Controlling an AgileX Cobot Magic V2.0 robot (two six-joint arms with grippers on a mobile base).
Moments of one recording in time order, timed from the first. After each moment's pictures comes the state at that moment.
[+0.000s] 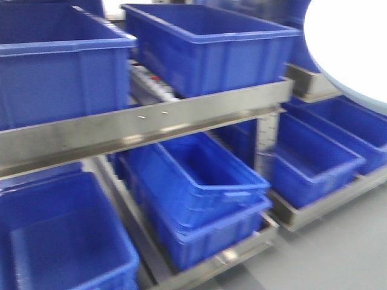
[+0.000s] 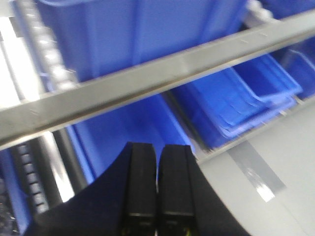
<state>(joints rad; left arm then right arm) -0.06 0.84 -0.44 0.10 0.16 -0.18 0.10 0.46 -0.51 -0.15 0.40 0.28</state>
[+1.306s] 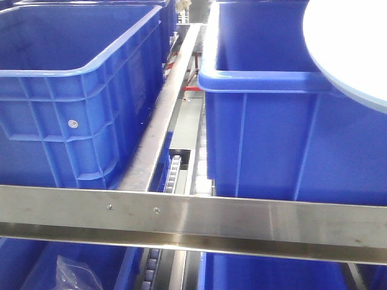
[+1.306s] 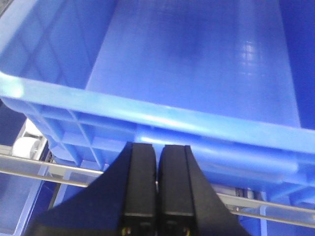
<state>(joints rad) -0.06 0.84 -0.44 0.10 0.16 -0.18 0.10 0.46 -0.51 -0.15 0.40 0.28</state>
